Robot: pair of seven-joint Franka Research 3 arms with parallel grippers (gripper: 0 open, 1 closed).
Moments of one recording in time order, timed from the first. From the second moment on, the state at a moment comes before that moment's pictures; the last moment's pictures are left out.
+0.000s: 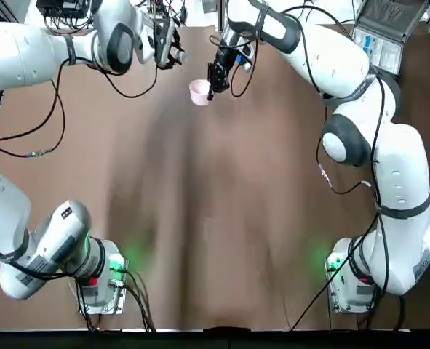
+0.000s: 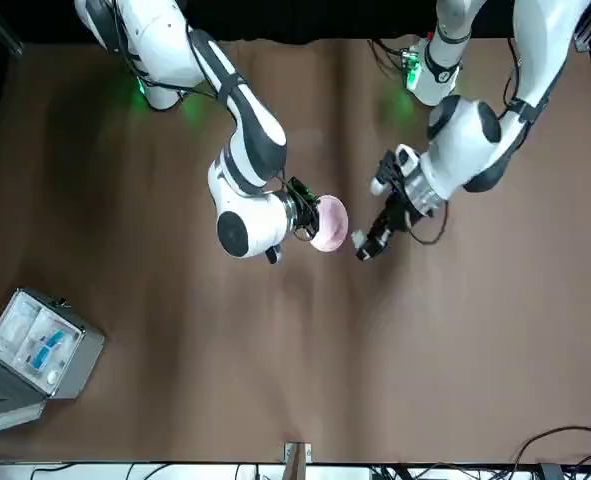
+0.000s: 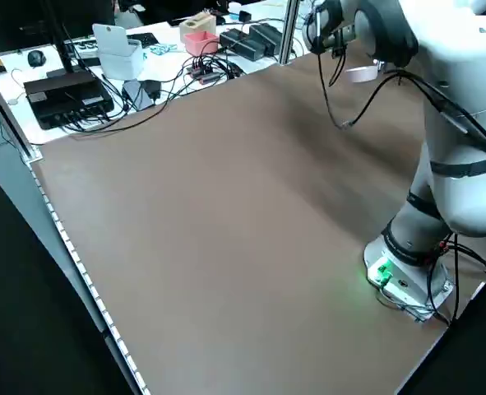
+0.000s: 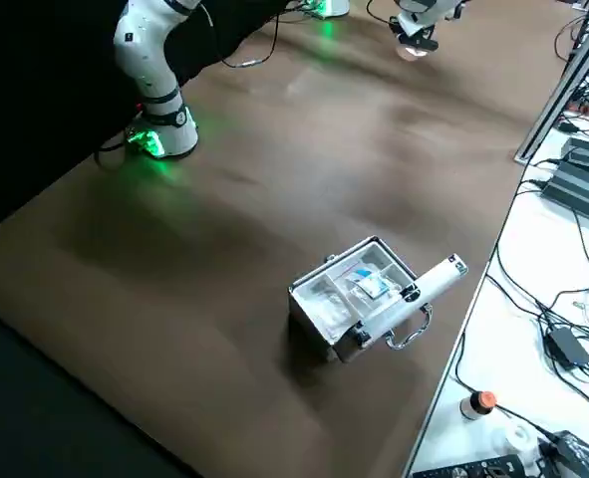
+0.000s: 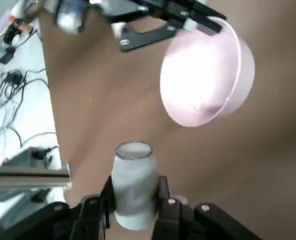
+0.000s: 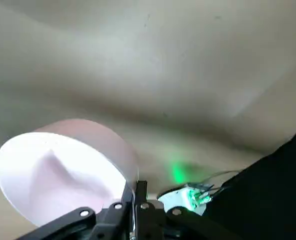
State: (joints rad) left arm 0.77 0.51 -1.29 -2.08 0.05 2.73 1.71; right arm 0.67 0.81 -0.05 -1.10 0.77 1.72 1.52
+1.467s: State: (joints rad) left arm 1.04 0.88 -1.03 -1.62 -0.59 1.88 1.90; right arm 0.64 0.89 -0.05 -1.24 0.53 1.99 1.18
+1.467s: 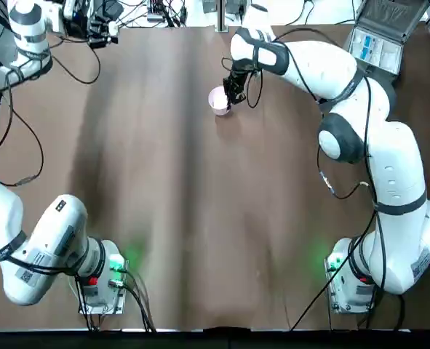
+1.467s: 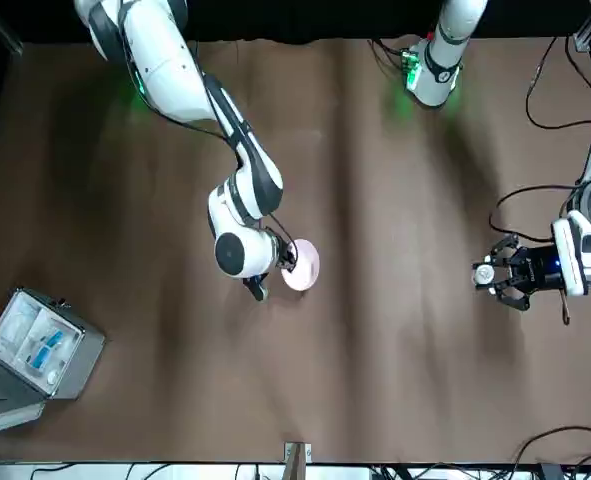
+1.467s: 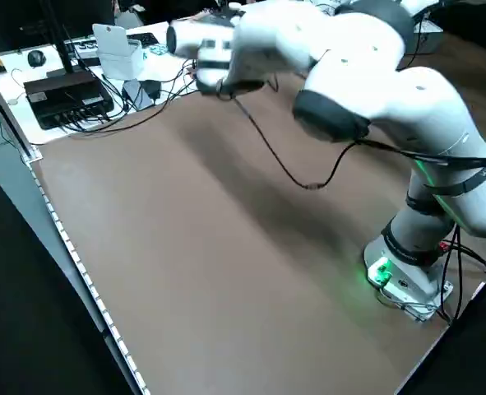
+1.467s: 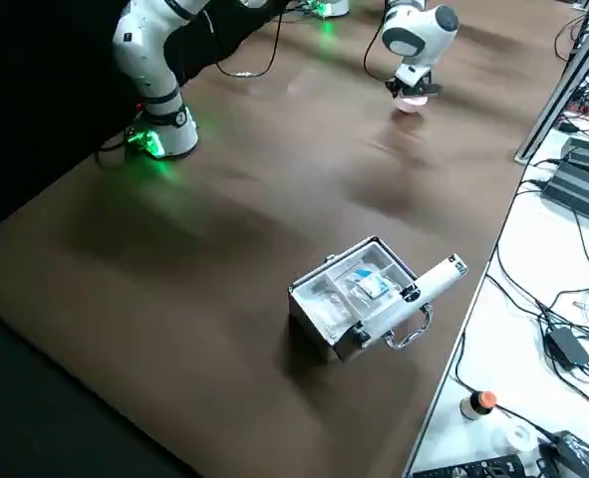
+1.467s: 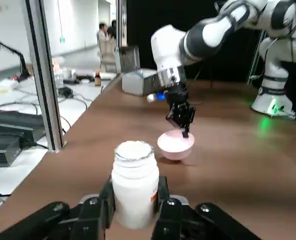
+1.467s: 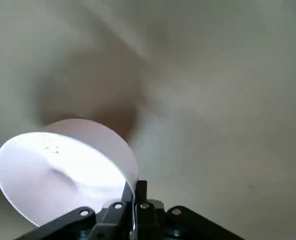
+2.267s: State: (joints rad) left arm 0.99 1.07 -0.77 -1.59 -0.62 1.84 2.21; right arm 0.64 0.92 -0.06 -1.24 0.52 2.03 1.18
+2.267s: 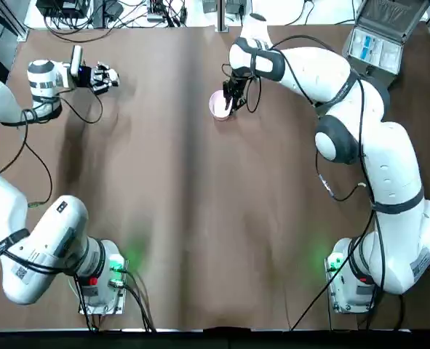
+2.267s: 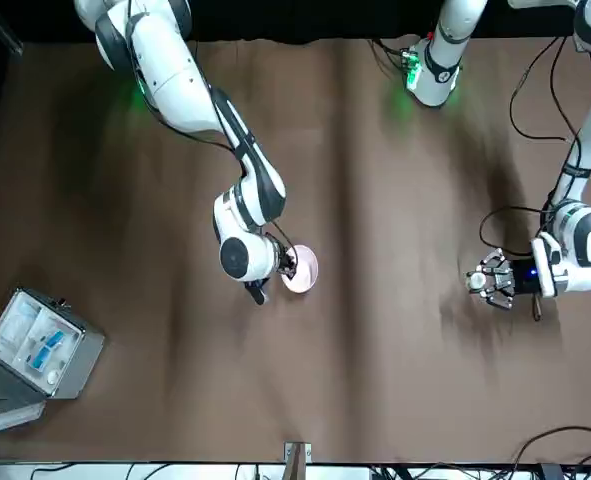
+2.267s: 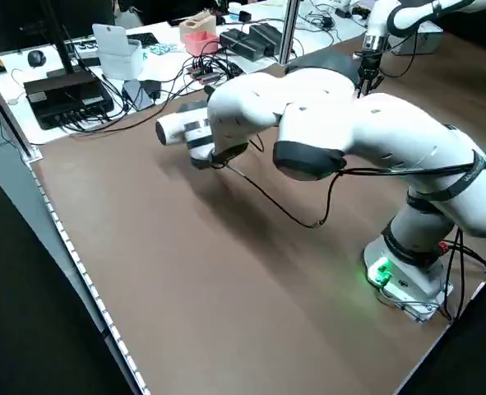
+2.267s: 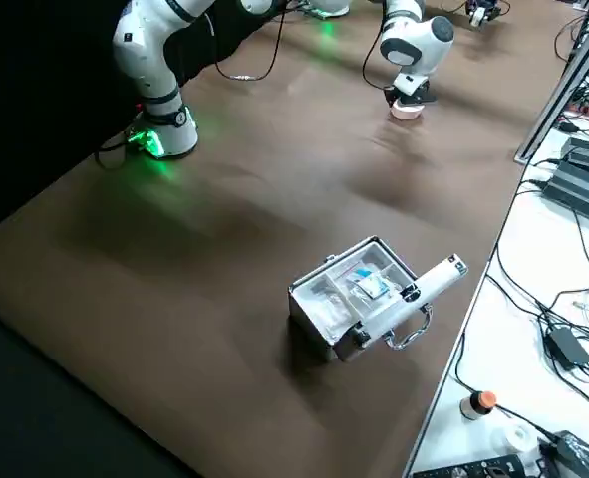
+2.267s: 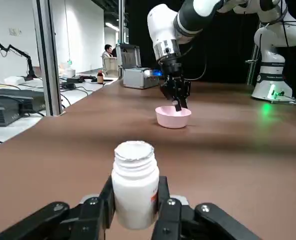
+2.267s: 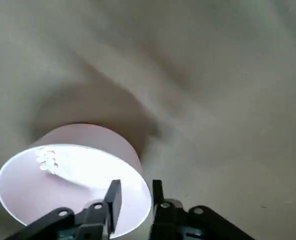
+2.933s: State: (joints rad) left arm 0.90 1.18 -0.69 -1.53 -0.62 1.84 2.30; right arm 0.60 0.87 -0.06 -1.20 0.48 2.02 1.17
